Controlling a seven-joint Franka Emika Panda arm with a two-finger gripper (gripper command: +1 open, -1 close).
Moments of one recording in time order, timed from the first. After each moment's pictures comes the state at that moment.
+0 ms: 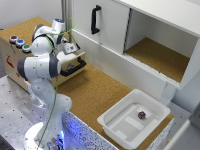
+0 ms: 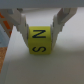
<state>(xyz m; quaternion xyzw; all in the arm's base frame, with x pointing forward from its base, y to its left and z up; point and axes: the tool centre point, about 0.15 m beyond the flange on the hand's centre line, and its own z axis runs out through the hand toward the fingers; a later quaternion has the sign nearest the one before) 0.248 0.302 0.316 -0.70 -0.71 0.00 0.08</state>
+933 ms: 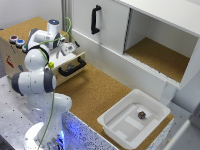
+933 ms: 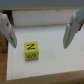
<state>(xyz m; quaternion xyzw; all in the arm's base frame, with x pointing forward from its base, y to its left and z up) 0.257 0.239 0.421 -0.77 -0.63 -0.10 0.01</state>
